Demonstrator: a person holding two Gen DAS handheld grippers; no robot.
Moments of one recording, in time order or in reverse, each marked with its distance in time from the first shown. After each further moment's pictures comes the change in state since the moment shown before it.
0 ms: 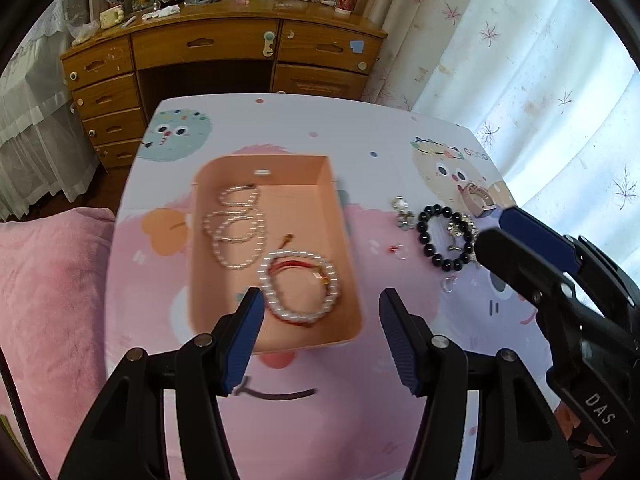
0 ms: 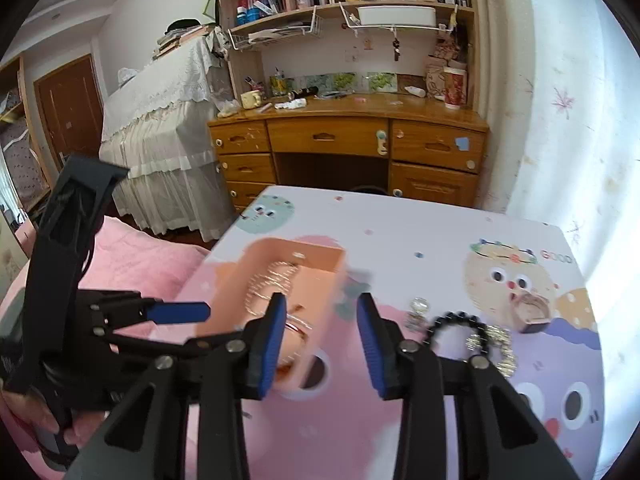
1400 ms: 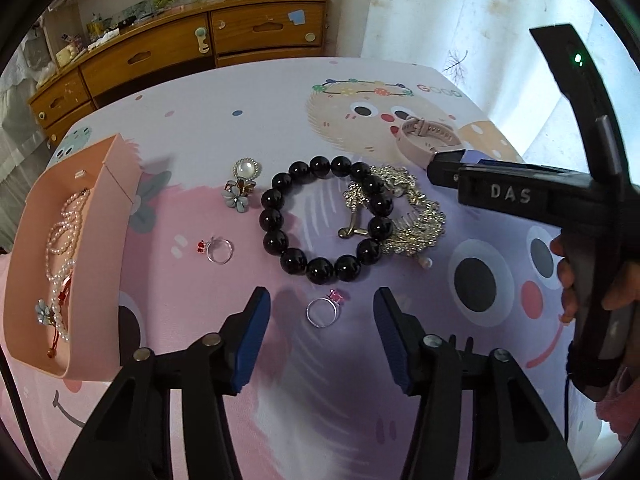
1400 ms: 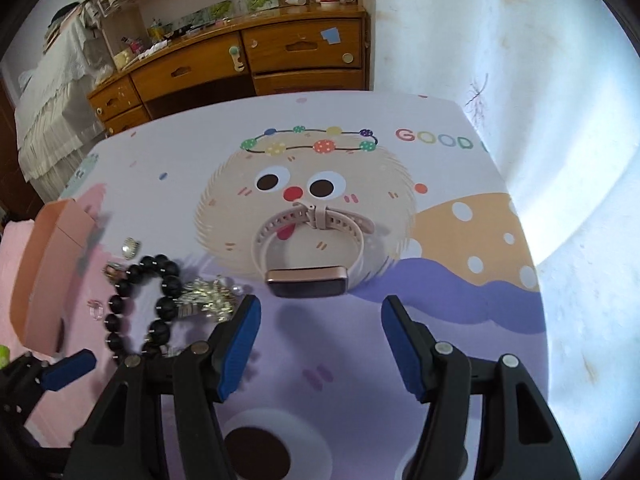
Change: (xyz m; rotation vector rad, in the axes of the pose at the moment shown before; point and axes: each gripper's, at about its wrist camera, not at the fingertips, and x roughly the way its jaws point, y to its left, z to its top) left arm 0.131 -0.169 -0.020 0.120 0.012 0.108; right arm 0.096 -0.240 -0.052 0.176 0.265 -0.172
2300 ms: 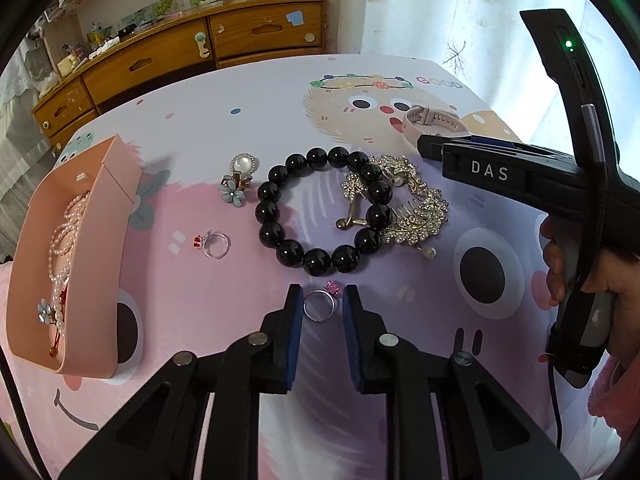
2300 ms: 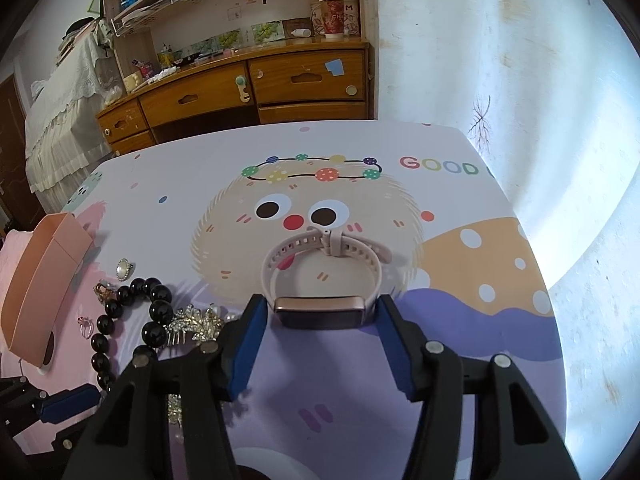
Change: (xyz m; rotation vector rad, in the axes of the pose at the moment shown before) left arm 0.001 -0.008 -0.006 0.034 -0.012 0.036; right arm 0.004 0.001 -0.002 -0.001 -0.141 0.005
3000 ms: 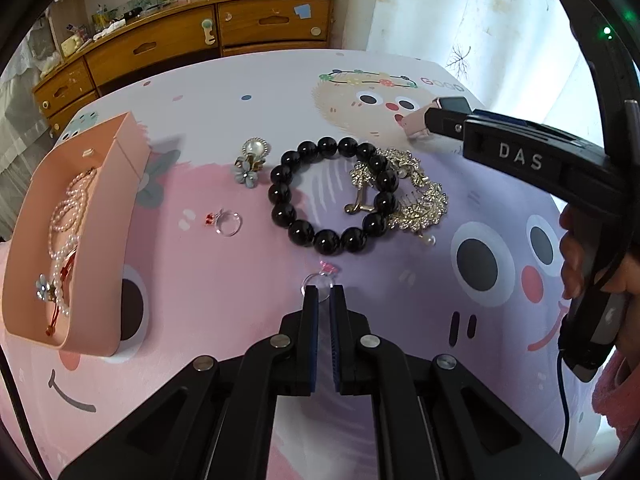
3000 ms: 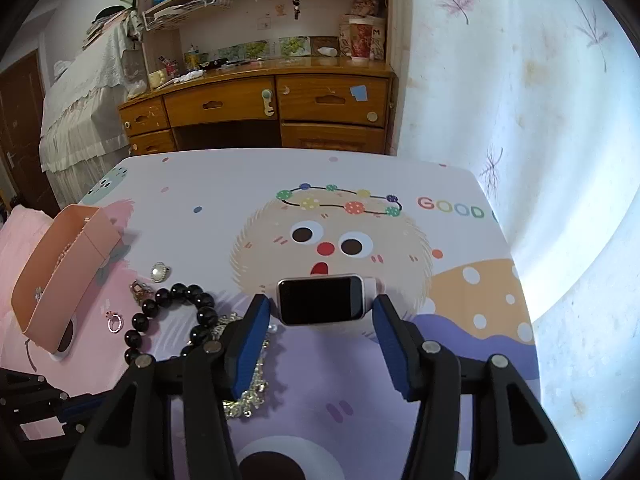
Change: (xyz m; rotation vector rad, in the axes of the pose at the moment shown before) left arm -0.009 0.013 -0.010 -0.050 0.025 -0.041; right arm -0.036 0.025 0.009 -0.110 -0.066 0.005
